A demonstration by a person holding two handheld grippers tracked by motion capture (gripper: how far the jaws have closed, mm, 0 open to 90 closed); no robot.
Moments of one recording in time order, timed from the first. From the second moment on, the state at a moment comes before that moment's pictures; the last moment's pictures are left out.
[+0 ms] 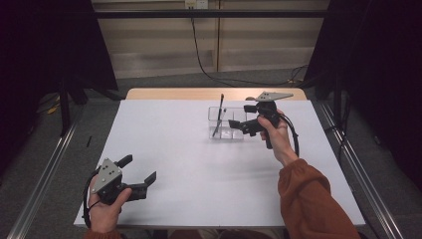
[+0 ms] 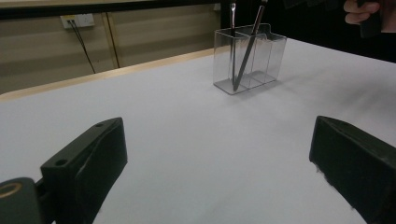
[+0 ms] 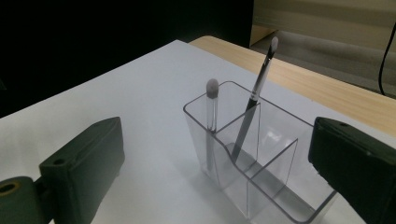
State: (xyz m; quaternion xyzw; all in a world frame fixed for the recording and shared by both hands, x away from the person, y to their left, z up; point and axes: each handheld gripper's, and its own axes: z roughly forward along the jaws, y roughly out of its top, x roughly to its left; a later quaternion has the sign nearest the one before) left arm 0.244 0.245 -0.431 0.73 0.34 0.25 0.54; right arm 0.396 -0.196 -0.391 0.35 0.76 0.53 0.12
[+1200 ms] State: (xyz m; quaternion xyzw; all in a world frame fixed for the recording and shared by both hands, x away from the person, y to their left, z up) left arm 0.242 0.249 -0.431 0.72 0.36 0.25 0.54; right arm 0.330 -0.235 -0.407 0.37 0.73 0.54 0.18
